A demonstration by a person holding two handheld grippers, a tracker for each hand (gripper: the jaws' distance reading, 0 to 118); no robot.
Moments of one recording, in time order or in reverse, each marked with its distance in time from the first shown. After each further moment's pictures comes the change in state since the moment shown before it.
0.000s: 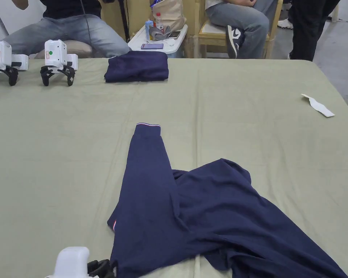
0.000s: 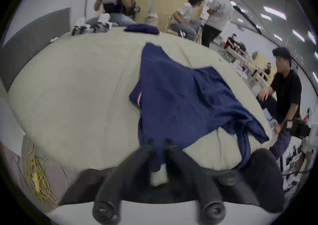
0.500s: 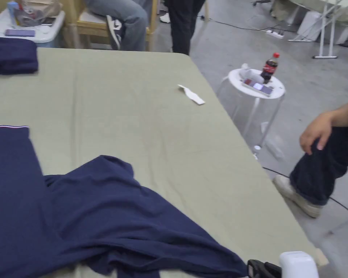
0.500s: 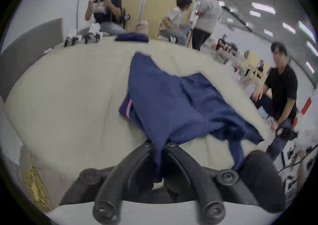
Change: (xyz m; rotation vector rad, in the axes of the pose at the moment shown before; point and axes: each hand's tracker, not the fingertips) left arm 0.016 0.004 0.039 0.175 -0.079 -0.002; right arm 0.086 -0.026 0.020 -0.041 -0.319 -0.004
